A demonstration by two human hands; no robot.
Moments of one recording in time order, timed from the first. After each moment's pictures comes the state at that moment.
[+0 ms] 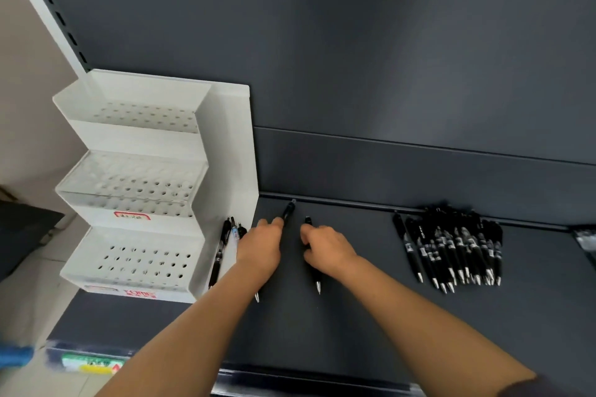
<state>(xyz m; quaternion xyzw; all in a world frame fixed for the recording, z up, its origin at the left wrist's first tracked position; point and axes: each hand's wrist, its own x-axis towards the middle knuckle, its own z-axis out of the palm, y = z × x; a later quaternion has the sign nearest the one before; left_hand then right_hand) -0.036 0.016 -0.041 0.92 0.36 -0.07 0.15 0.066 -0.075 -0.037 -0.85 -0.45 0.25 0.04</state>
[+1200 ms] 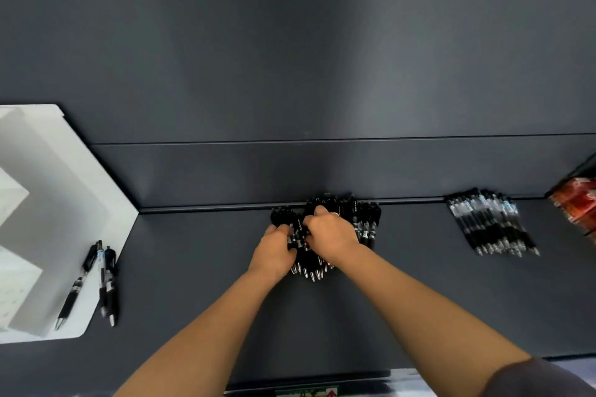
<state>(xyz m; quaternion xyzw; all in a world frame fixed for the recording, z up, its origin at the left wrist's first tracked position) 0.128 -0.165 -0.050 0.90 0.30 -0.02 0.33 0.220 -0.255 -0.024 -0.90 -0.42 0.12 0.01</state>
